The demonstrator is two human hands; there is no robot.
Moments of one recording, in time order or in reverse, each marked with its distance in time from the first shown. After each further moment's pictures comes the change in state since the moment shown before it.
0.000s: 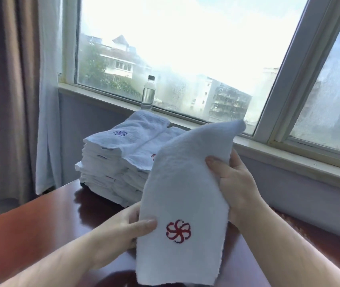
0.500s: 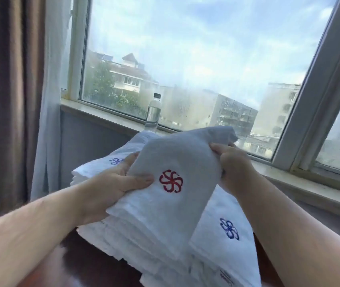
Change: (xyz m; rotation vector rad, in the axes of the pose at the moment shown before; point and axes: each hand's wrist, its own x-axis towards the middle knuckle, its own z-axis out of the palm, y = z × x) left_hand 0.075 0.130 -0.063 -0.069 0.166 0.090; right_hand 0.179 -0.006 0.013 -0.037 0.087 0.049
